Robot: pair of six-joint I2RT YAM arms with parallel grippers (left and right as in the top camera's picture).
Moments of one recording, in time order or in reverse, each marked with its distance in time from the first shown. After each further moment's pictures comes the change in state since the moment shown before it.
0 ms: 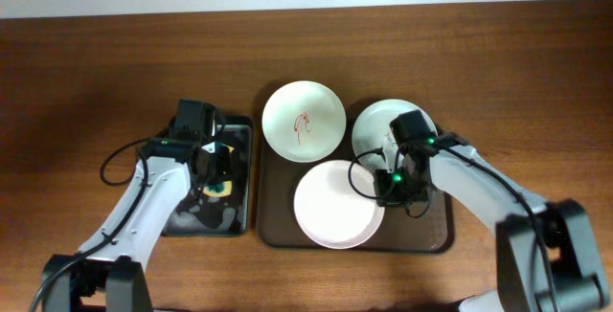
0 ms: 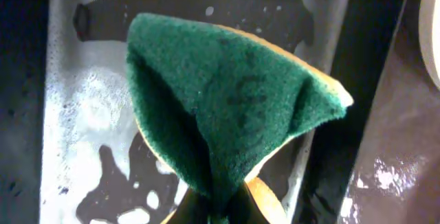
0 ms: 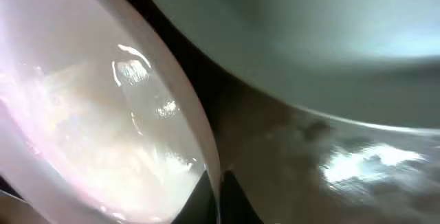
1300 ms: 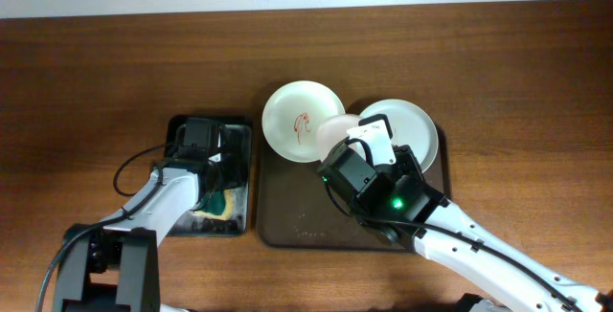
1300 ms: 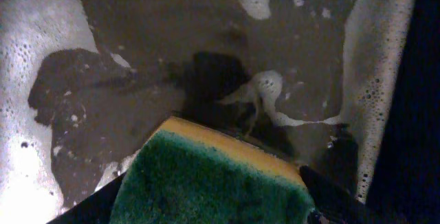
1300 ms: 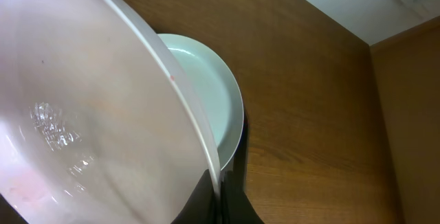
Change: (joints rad) left arm 0.000 0.089 -0.177 0.343 -0.006 0.018; right arm 0.542 -0.293 0.108 -0.042 1.128 0.126
